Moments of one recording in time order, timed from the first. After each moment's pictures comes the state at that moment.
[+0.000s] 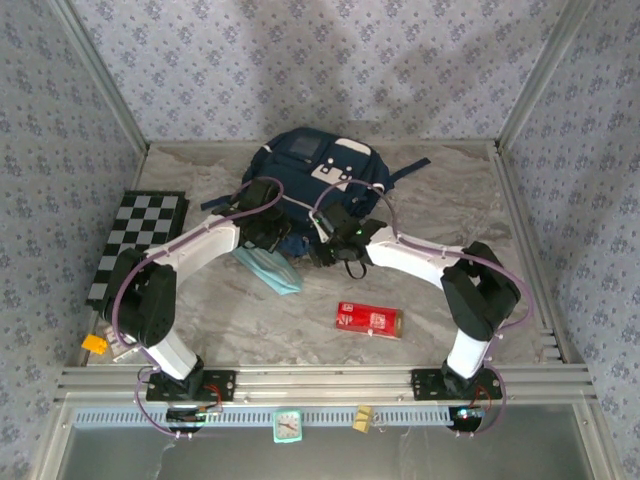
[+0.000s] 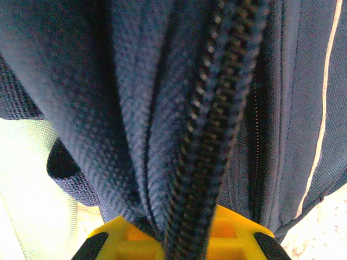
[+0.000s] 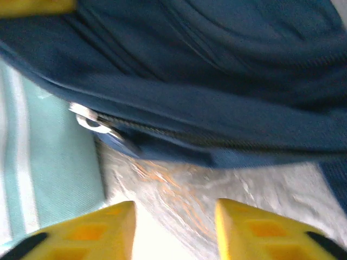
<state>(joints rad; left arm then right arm) -0.52 1.63 1.14 -0.47 0.06 -1.42 0.78 1.74 1.20 -0.42 0.01 0.25</state>
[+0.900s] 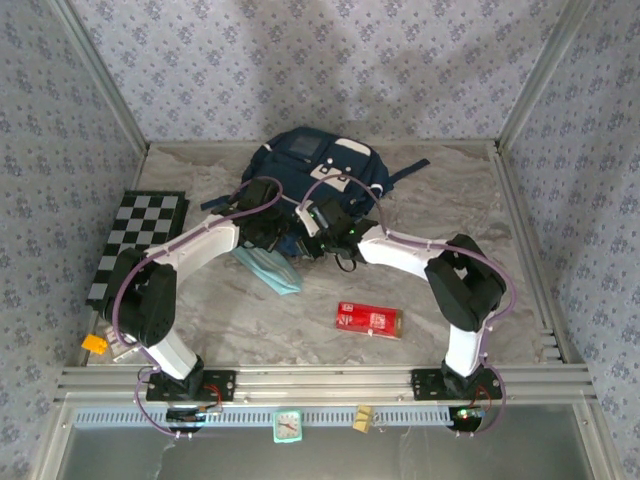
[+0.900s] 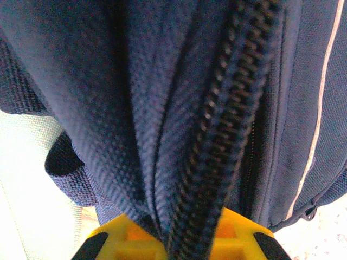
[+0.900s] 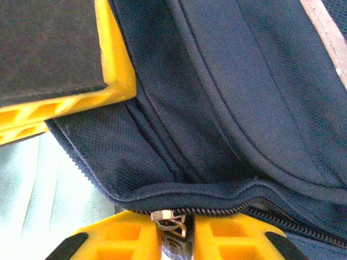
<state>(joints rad) -0.52 1.63 1.14 -0.47 0.04 -1.42 0.78 1.83 1.22 -0.20 -0.06 0.11</state>
